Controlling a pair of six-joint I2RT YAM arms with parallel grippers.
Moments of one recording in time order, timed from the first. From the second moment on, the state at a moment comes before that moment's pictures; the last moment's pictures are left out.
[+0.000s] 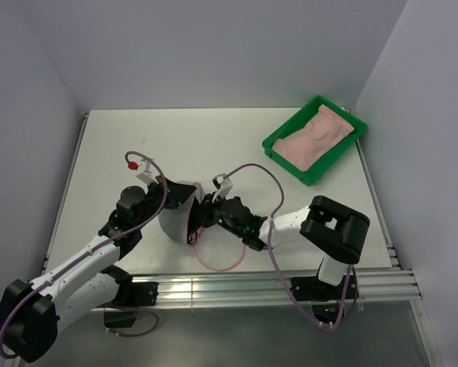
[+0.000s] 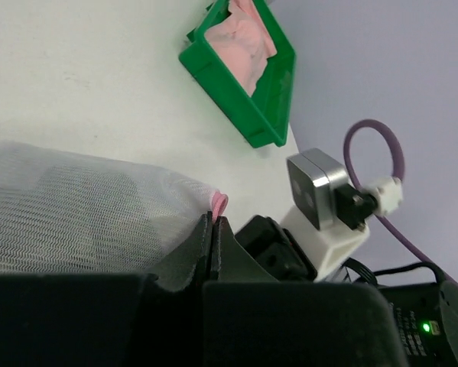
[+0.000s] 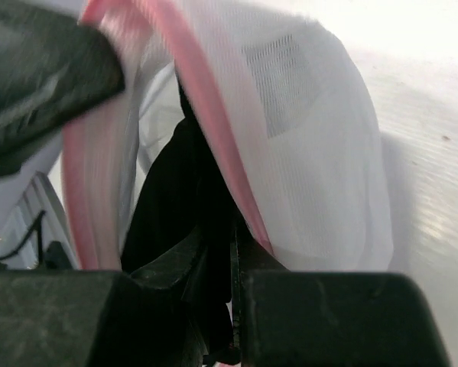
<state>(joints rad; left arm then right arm) -0.53 0.91 0.39 0.38 0.14 -0.88 1.06 1.69 0.63 0.84 0.19 0.66</state>
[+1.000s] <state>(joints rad) -0.52 0.82 0.36 0.18 0.14 -1.07 0.99 1.74 0.90 0.29 0.39 0.82</state>
